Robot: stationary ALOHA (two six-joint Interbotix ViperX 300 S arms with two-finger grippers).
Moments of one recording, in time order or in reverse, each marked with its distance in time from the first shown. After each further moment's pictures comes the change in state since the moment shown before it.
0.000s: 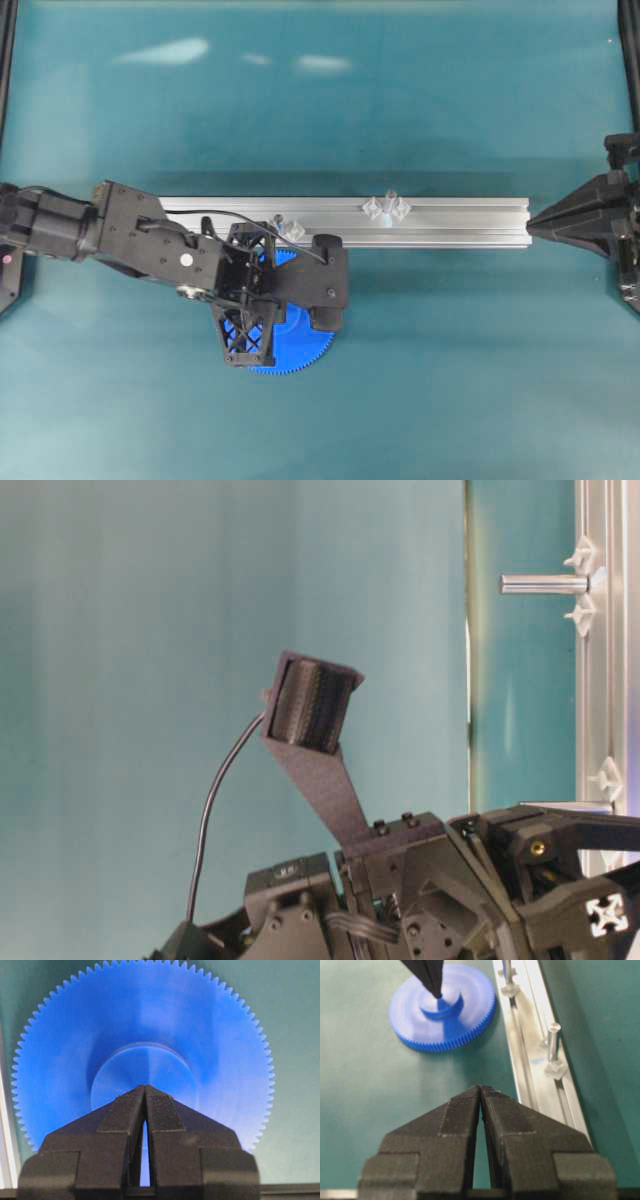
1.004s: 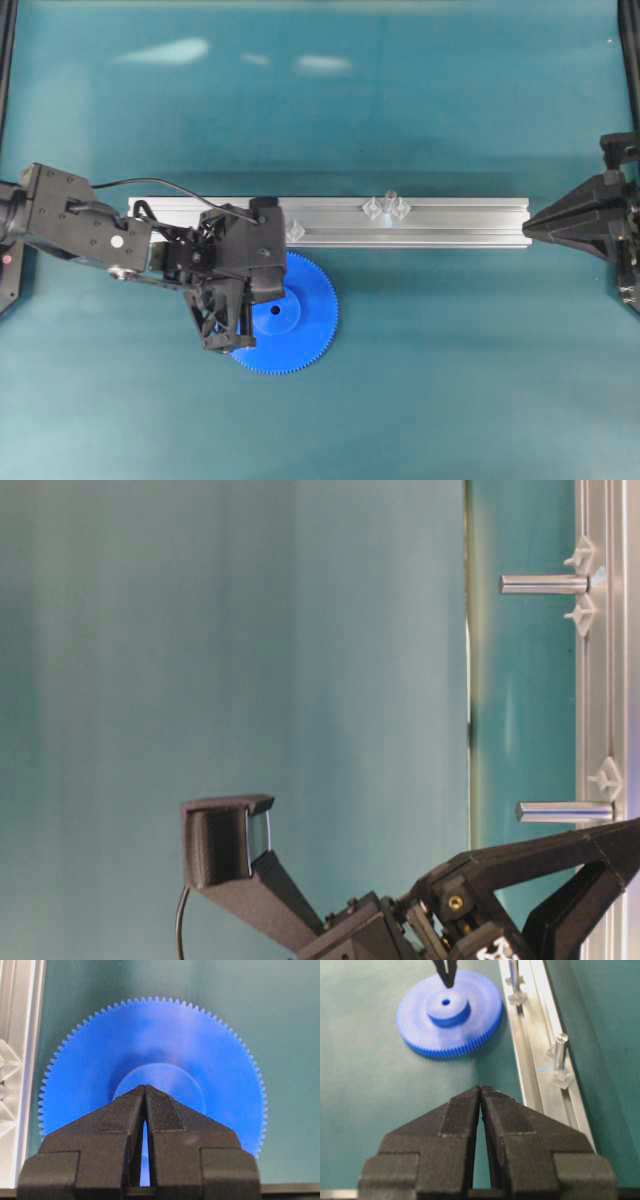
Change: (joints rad) left arm 0.031 -0.163 0.267 0.000 -0.433 -0.095; right arm 0.017 0.028 -0.031 0.000 0.003 -0.002
